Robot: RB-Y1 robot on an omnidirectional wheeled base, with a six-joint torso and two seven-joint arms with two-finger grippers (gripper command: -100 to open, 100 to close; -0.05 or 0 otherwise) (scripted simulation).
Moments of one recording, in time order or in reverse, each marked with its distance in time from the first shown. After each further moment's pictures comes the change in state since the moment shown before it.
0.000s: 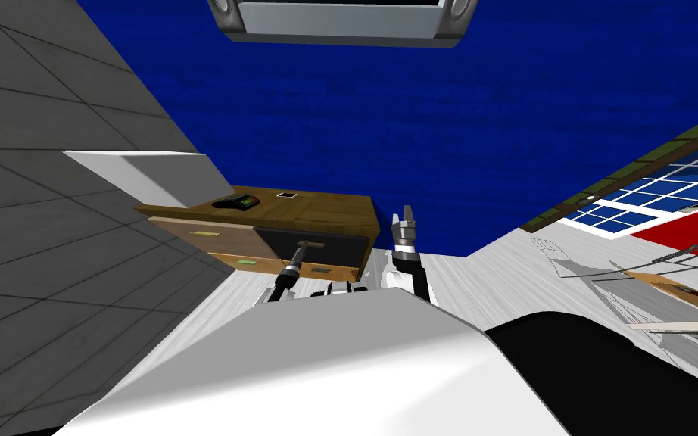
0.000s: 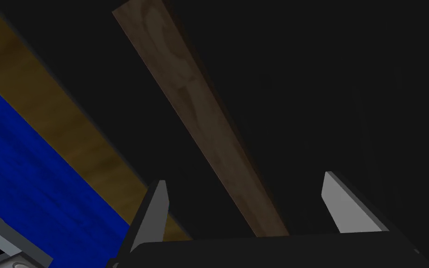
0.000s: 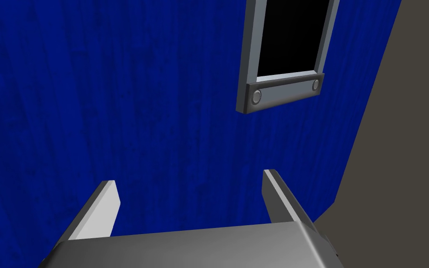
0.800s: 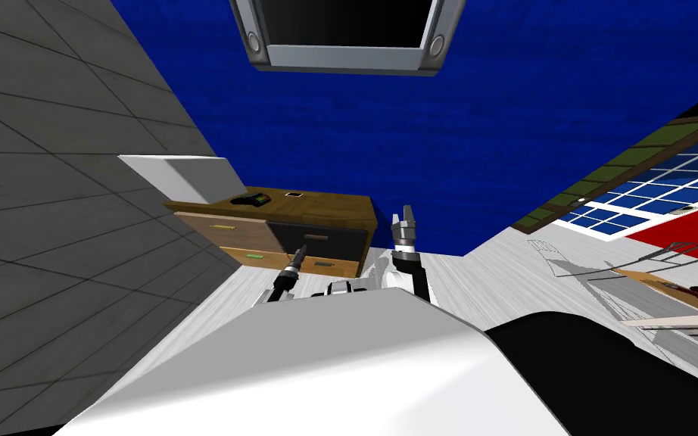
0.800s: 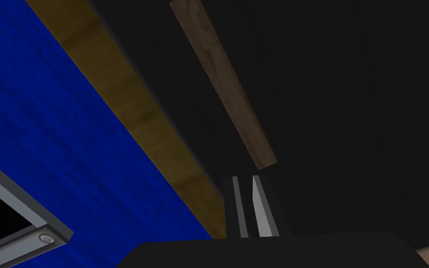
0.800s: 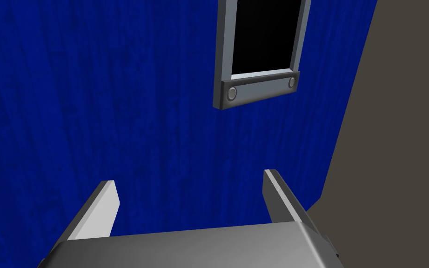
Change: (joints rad) left arm 0.028 0.013 -0.011 -0.038 -0.003 0.011 0.008; right arm 0.000 0.000 0.000 0.000 0.000 0.000 0.000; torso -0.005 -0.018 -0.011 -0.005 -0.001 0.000
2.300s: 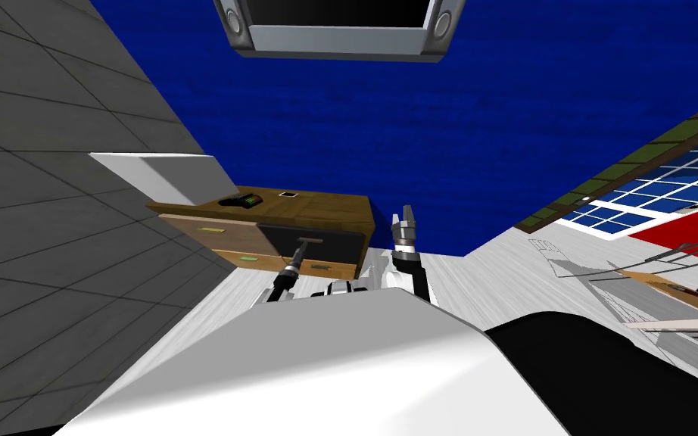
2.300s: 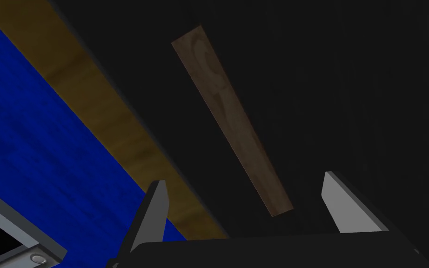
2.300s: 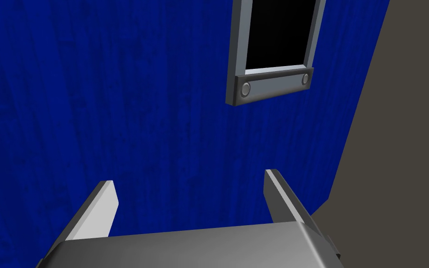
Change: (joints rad) left arm -0.002 0.001 0.000 -0.016 -0.003 0.027 0.000; right arm 0.000 0.000 0.000 0.000 0.000 0.000 0.000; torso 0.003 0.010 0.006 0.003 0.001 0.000
